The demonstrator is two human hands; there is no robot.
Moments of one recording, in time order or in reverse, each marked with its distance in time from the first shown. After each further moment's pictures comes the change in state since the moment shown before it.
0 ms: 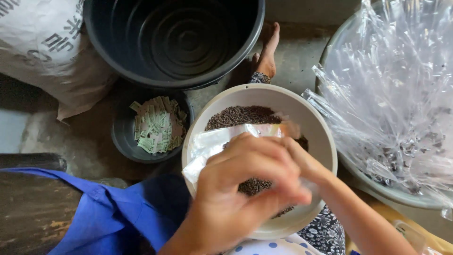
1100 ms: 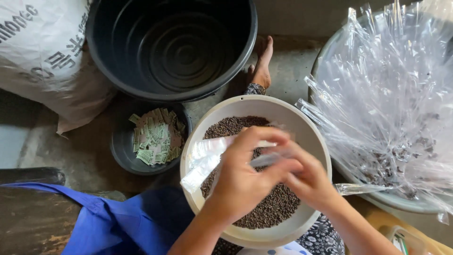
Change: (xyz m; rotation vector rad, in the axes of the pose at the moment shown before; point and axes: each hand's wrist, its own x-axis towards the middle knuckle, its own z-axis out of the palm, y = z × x) left_hand 0.017 -0.051 0.016 0.200 0.061 -0.064; right_hand -0.043 -0.057 0.015 -0.137 0.173 -0.370
